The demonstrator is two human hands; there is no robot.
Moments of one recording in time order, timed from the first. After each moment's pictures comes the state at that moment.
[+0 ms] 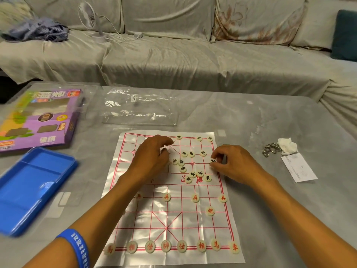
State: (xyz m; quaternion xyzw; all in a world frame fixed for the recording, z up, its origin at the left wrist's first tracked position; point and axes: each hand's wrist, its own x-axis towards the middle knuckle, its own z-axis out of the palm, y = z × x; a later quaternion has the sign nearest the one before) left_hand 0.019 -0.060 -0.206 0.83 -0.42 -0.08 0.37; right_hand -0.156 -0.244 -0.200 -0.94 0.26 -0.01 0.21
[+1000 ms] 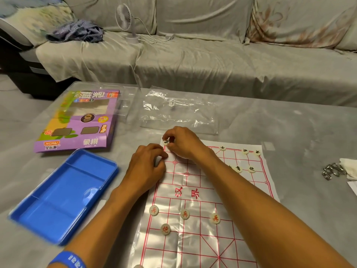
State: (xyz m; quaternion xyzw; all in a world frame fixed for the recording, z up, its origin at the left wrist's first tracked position) left_hand 0.110 0.021 -0.242 0.89 -0.36 -0.03 0.29; right_hand 0.089 -0.138 -0.216 -0.96 0.12 -0.02 0.25
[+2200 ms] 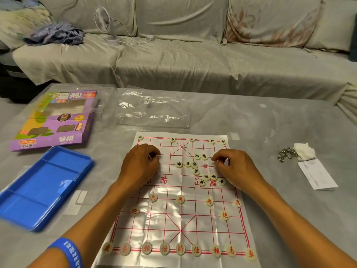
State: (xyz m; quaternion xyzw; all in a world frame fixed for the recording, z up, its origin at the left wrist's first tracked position) left_hand 0.050 -0.011 -0.223 0.88 -0.34 -0.03 0.33; right_hand -0.132 -0.210 -0.209 -0.91 0.29 -0.10 0.27
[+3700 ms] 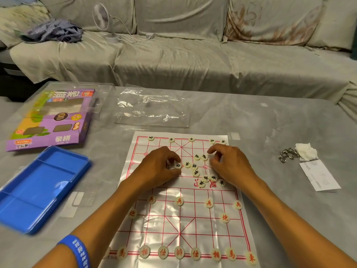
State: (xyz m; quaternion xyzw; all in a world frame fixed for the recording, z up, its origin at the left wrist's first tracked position) left_hand 0.035 -0.038 -0.215 0.83 -0.45 -0.16 0.28; right_hand -0.108 -0.217 -0.218 -0.92 0.29 -0.10 0.22
